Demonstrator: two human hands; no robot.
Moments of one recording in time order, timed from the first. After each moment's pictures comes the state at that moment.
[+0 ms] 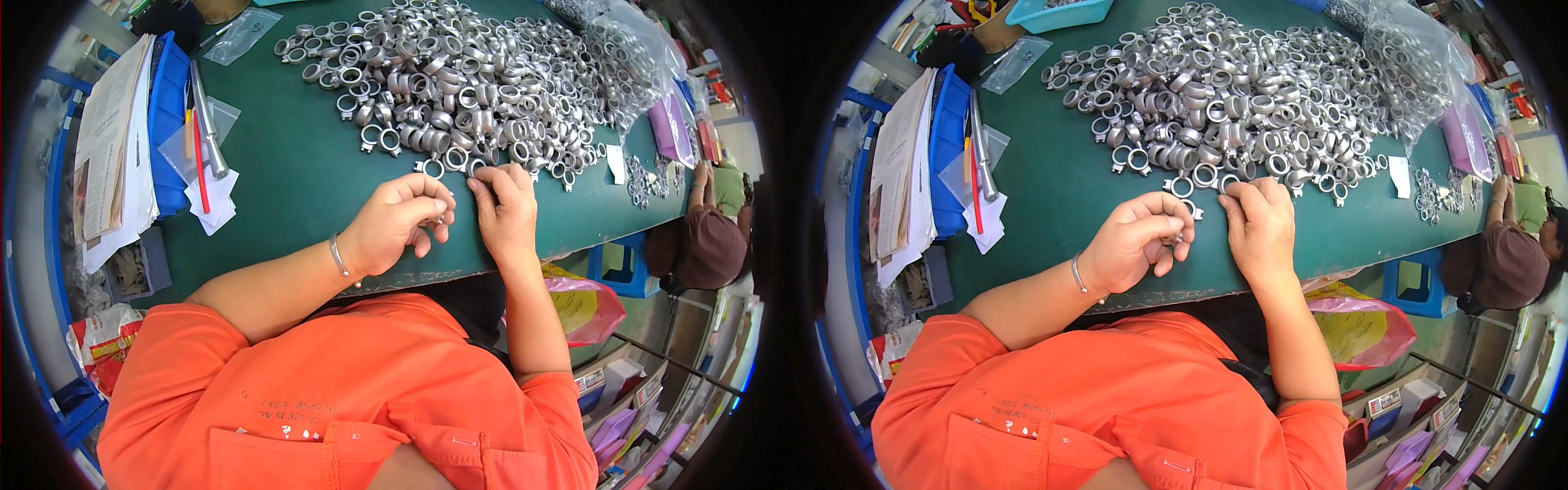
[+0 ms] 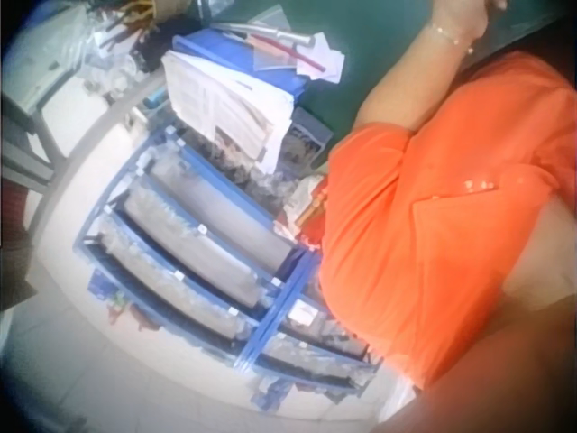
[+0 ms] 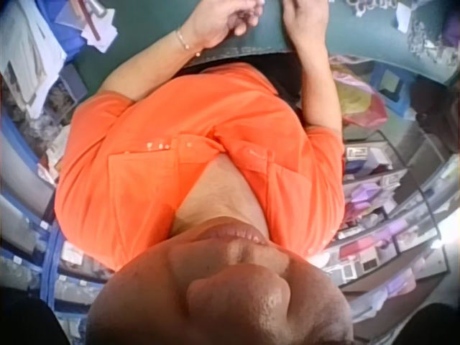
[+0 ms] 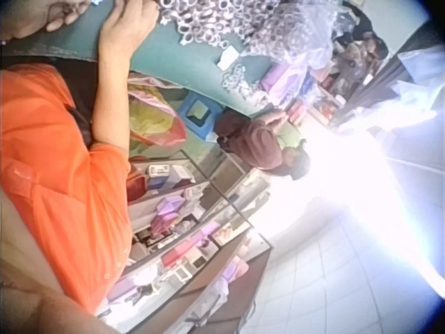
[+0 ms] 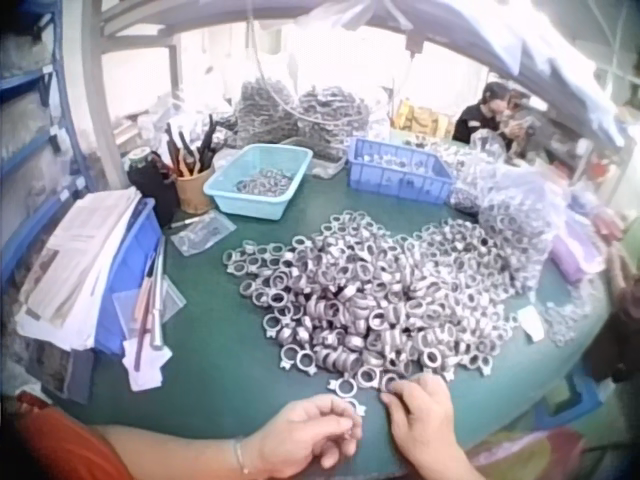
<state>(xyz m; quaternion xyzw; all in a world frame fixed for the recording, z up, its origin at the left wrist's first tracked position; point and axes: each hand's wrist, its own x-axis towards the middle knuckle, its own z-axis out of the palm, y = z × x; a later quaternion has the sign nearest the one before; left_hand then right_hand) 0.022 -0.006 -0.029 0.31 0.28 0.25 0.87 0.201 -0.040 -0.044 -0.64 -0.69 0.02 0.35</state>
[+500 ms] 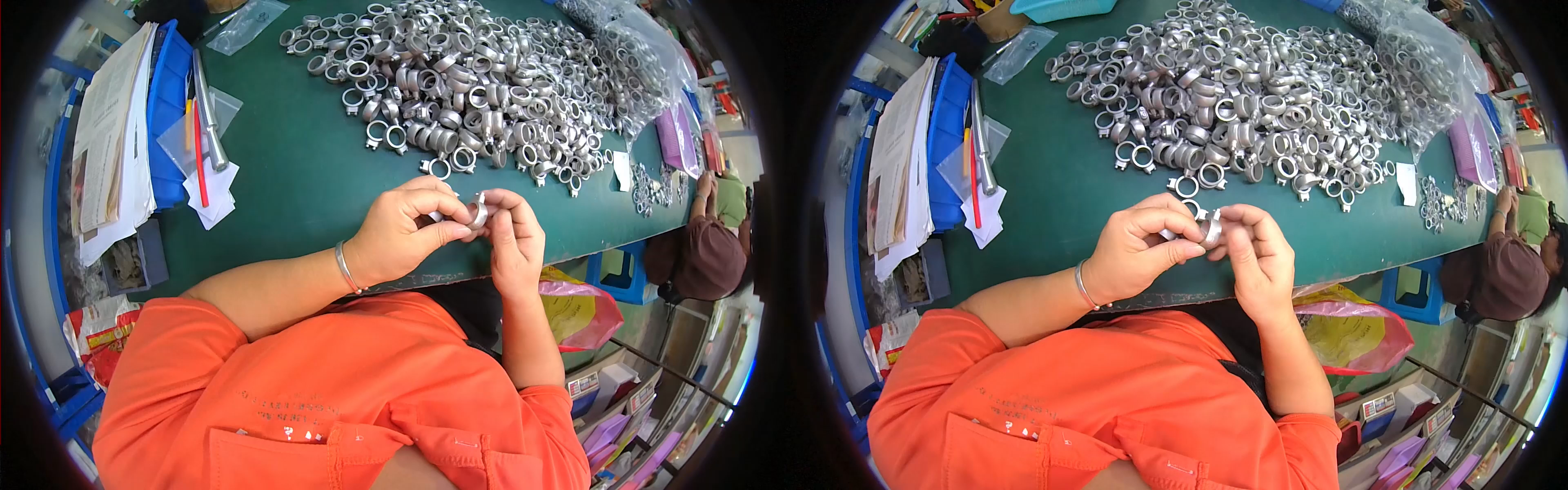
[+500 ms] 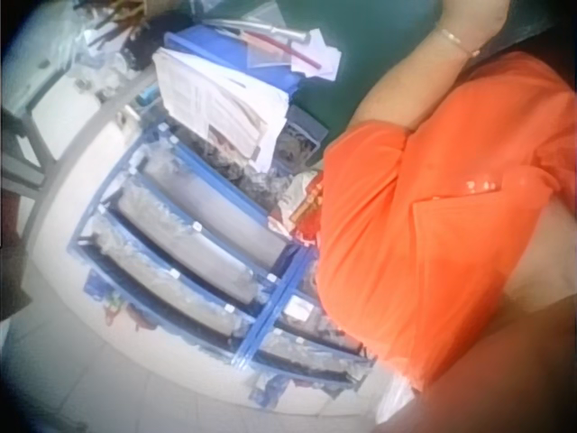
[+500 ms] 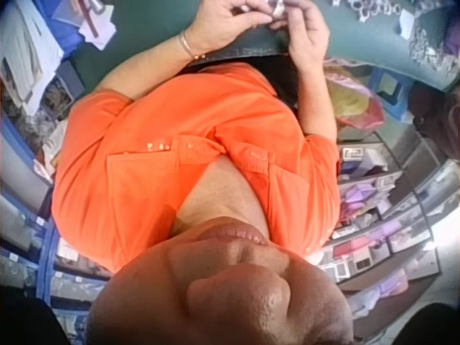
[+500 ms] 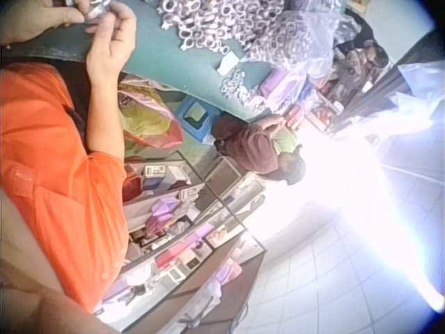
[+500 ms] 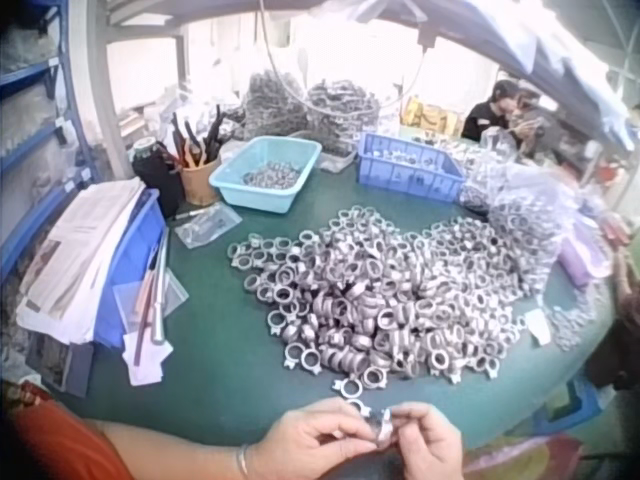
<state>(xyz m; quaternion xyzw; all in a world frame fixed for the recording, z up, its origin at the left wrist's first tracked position) 0.024 -0.015 -0.035 0.60 0.26 0.38 0.66 0.185 -0.076 -0.033 -0.49 -0.42 0.48 0.59</state>
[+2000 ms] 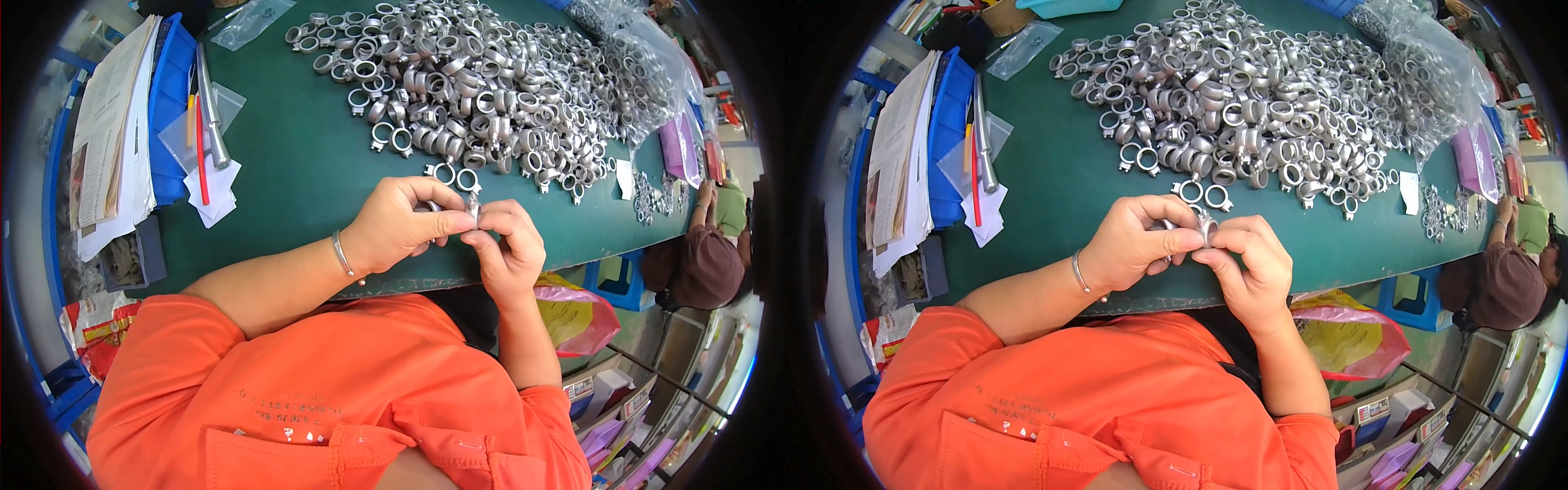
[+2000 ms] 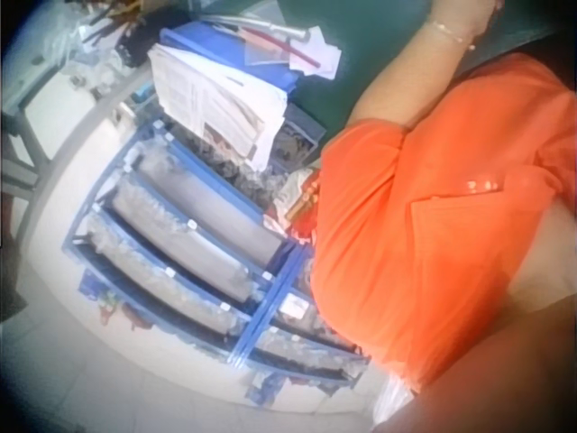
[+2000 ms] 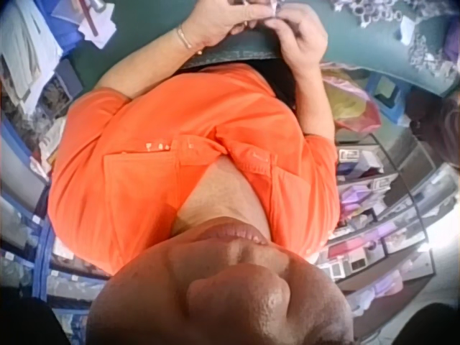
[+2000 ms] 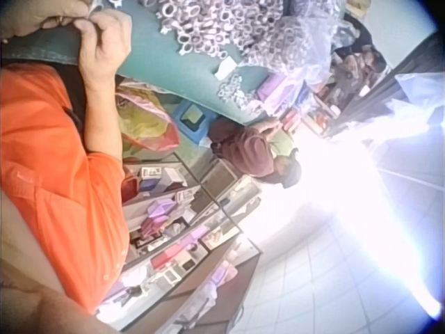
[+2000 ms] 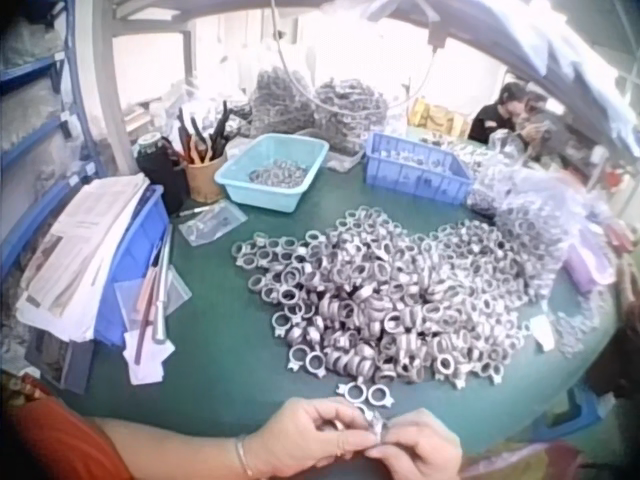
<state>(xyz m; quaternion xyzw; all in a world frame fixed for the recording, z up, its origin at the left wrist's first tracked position) 0.020 -0.003 -0.026 0.39 0.33 0.26 0.82 0.185 -0.063 -0.030 -0.49 -0.67 0.23 0.50</state>
